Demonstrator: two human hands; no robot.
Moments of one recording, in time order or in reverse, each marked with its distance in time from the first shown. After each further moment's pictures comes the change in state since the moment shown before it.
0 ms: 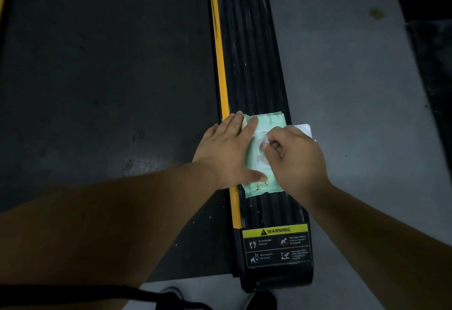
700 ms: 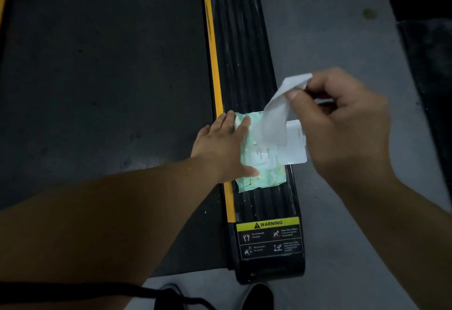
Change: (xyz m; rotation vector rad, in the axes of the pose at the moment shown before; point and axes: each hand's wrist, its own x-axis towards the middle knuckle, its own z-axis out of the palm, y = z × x) left_hand -0.002 0.015 -0.012 0.088 -0.089 -0.088; right_hand -0.005 -0.058 -0.104 0.394 0.346 -0.025
